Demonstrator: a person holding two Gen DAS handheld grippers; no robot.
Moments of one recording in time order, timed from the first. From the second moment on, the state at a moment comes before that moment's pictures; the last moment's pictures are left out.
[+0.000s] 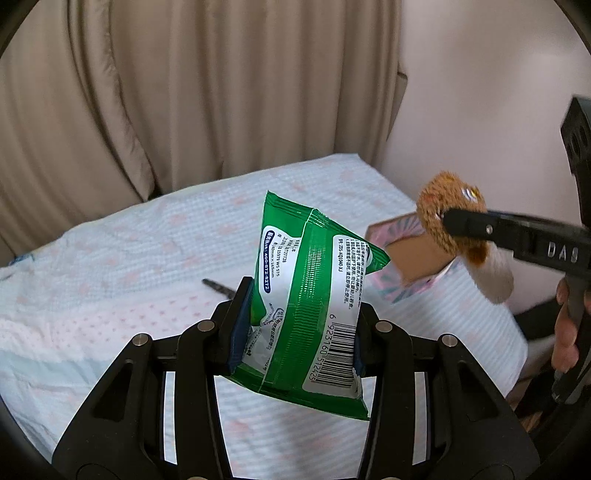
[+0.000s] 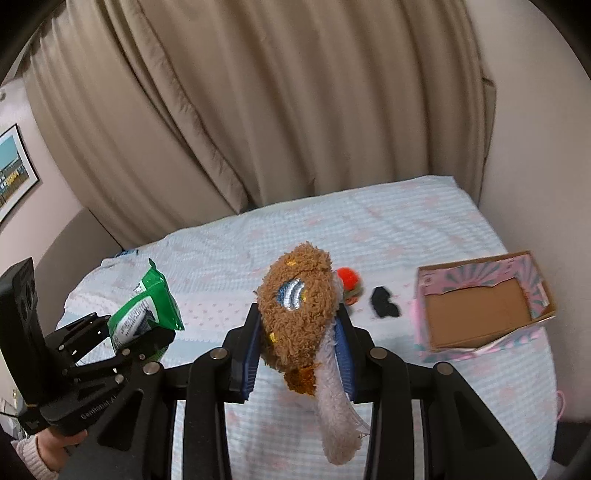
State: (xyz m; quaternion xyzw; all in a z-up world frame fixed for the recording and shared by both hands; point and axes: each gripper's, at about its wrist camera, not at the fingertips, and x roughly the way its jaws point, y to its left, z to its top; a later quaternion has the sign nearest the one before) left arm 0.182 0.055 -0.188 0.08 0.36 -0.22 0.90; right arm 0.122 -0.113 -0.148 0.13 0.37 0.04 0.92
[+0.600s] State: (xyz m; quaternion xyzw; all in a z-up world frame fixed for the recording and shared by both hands) left arm 0.235 -0.166 -0.217 0.03 0.42 -0.18 0.89; right arm 0.151 -0.333 -0.176 0.14 0.42 0.02 0.90
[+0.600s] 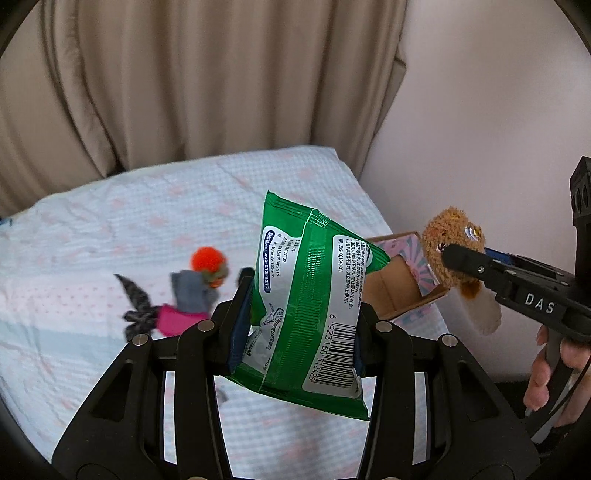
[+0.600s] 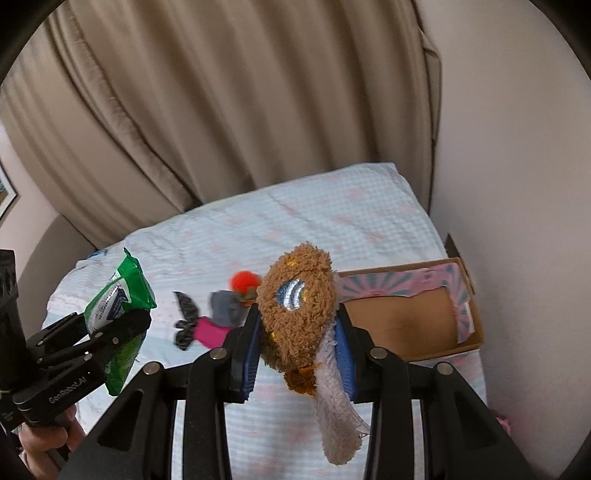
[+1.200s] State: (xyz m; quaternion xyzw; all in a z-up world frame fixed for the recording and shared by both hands) left arm 0.349 -0.322 -0.397 0.07 0.57 -0.17 0.80; right arm 0.262 -0.464 -0.343 0.17 0.53 -0.02 0.83
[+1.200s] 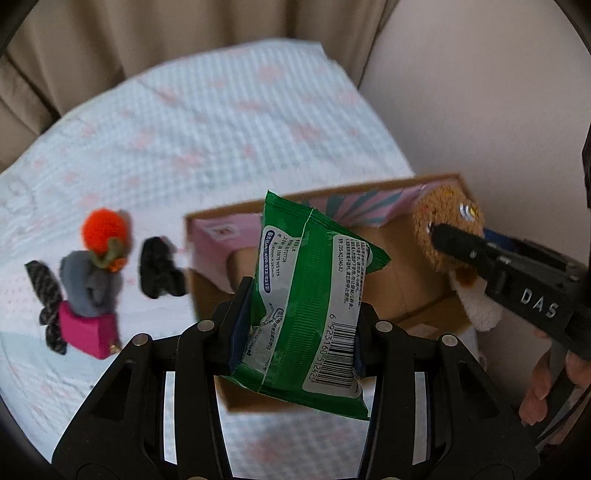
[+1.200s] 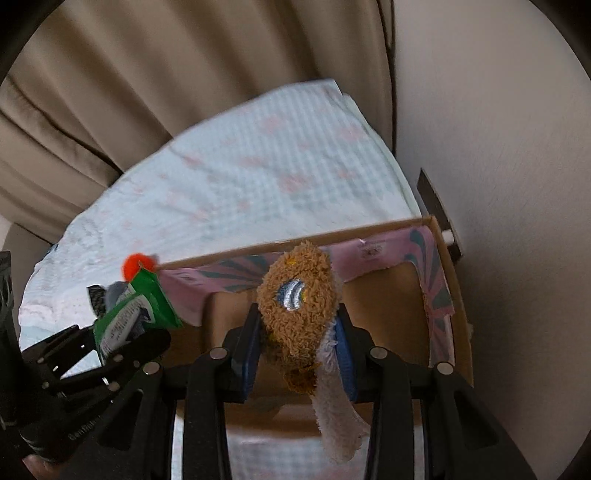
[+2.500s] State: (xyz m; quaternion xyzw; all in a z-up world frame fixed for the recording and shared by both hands) left arm 0.336 -0.323 -0.364 0.09 0.55 -0.17 0.81; right arm 0.269 -0.457 -0.313 0.15 0.51 -0.03 0.84
